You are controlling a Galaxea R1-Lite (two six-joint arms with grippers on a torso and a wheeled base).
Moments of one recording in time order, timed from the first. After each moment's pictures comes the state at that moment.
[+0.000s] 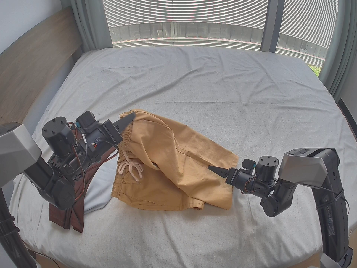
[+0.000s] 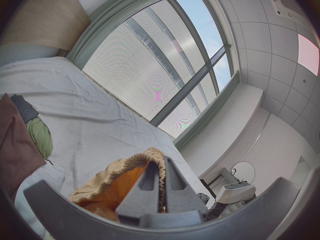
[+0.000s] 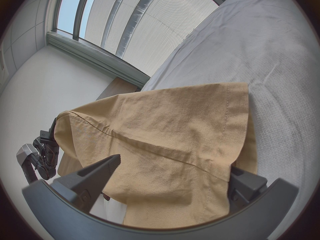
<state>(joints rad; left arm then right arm) -0.28 2.02 -0.67 -1.54 -0.39 -0.66 0.32 2.60 -0.92 -1.49 0.47 0.72</state>
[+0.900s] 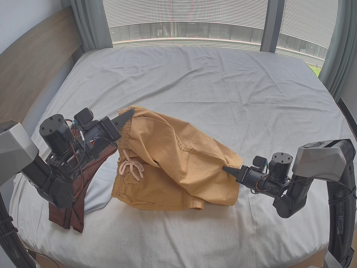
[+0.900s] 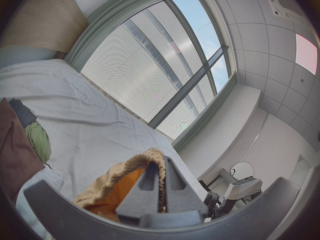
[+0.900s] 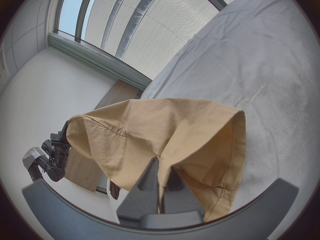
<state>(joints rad) -0.27 2.00 -0.68 -1.54 -0.39 -0.66 0.31 2.45 -0.72 -1.54 0.47 0.72</state>
